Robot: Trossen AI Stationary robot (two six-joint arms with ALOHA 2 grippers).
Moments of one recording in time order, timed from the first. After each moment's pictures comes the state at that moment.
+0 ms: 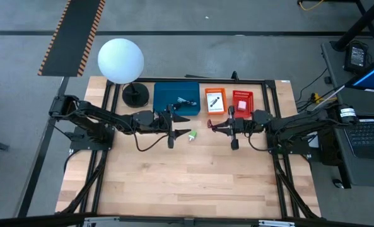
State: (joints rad) left arm -0.03 1.43 0.66 0.73 -0.16 -0.07; right arm -0.04 1.10 0.29 0.79 -0.08 -0.16
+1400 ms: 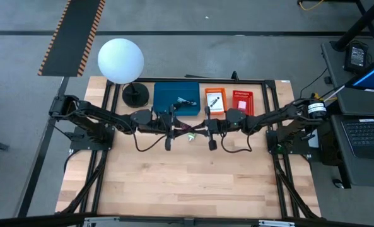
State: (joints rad) left arm -0.03 1.43 0.66 0.80 -0.03 -0.09; right arm -0.04 1.57 0.63 0.88 -0.16 -0.22
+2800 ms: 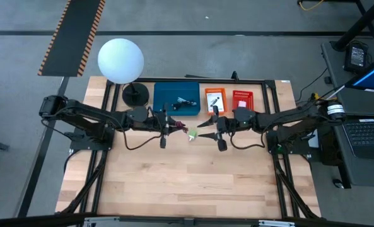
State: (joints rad) left arm -0.02 1.29 0.66 0.54 -0.05 0.04; right arm -0.01 1.32 0.63 0.55 -0.13 -0.13
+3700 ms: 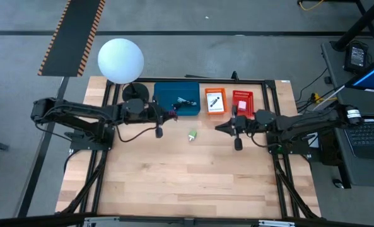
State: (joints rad) left arm 0.08 1.13 0.66 0.25 -0.13 0.10; right arm 0.01 0.96 0.38 0.49 0.01 -0.05
